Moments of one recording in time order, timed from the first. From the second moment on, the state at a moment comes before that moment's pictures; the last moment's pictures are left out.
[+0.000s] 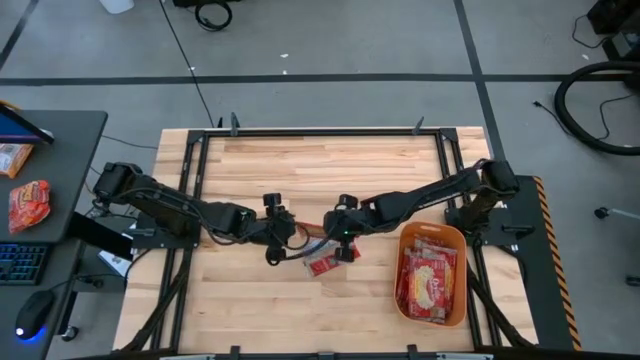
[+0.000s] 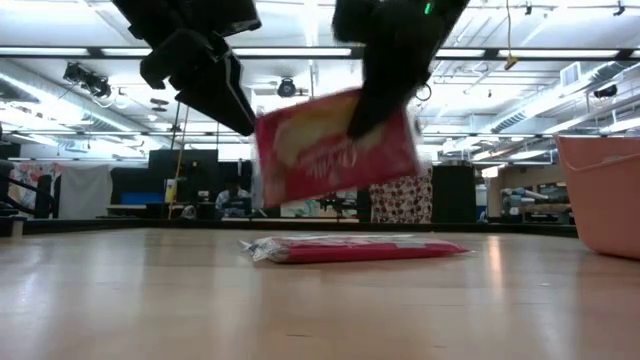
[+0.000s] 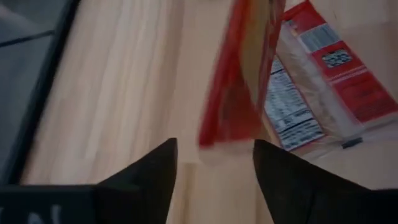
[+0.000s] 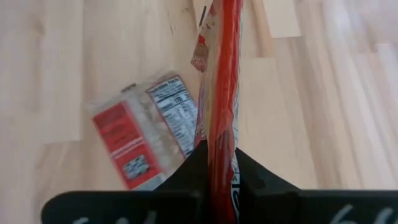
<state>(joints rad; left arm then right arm) -0.27 1.45 0.92 -0.38 -0.53 -0.07 0.18 1.73 1.28 -0.54 0.21 0.23</state>
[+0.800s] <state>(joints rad) -0.28 1.45 0.92 -0.46 -0.28 -0.25 0.52 1.43 1.47 -1.49 -0.13 0.47</state>
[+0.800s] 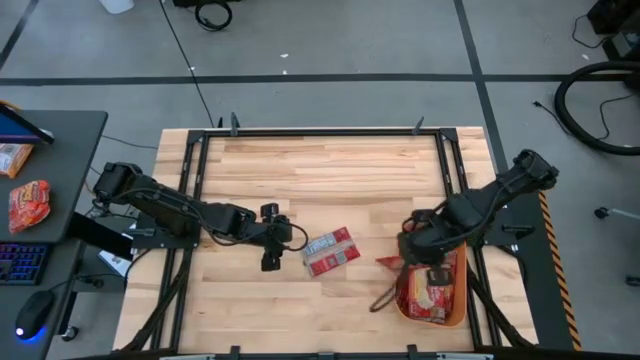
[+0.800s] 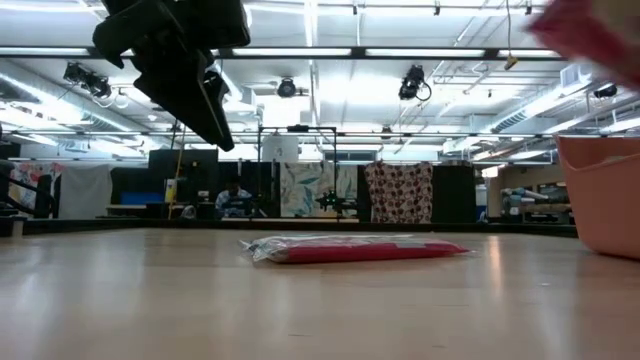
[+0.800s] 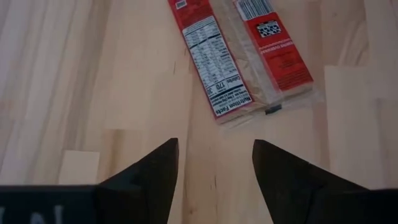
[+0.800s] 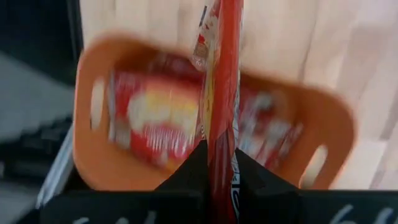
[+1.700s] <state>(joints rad) -0.30 1.56 0.92 -0.26 -0.19 -0.16 0.54 1.44 1.24 -1.42 -0.14 0.51</state>
